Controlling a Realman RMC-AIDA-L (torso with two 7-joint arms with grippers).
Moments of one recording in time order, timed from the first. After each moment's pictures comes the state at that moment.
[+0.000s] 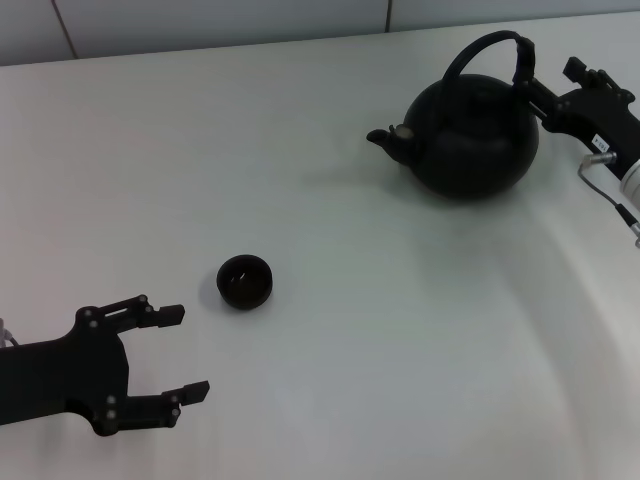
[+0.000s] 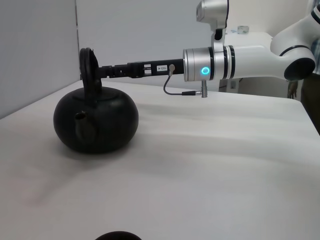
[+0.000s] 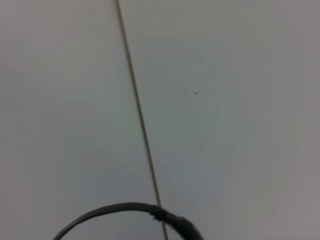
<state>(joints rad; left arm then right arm) -0.20 -2.05 1.12 0.89 1.79 1.60 -1.14 0.53 2.08 -0.18 -0.13 -1.47 -1.07 0.65</state>
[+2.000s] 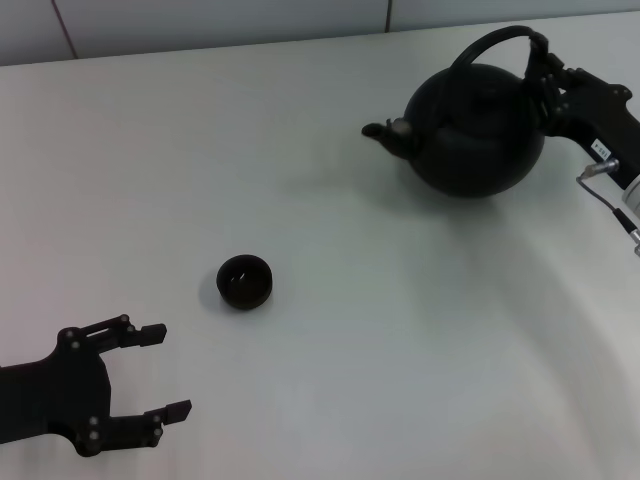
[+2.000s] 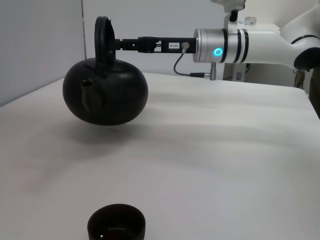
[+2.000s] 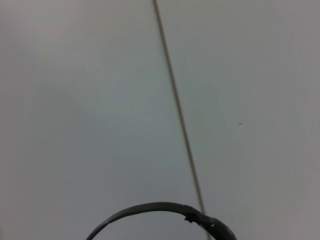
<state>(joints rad) -0.16 -2.04 1.12 0.88 1.79 1.60 -1.11 0.49 2.08 -0.22 -0.12 -1.48 -1.24 0.65</state>
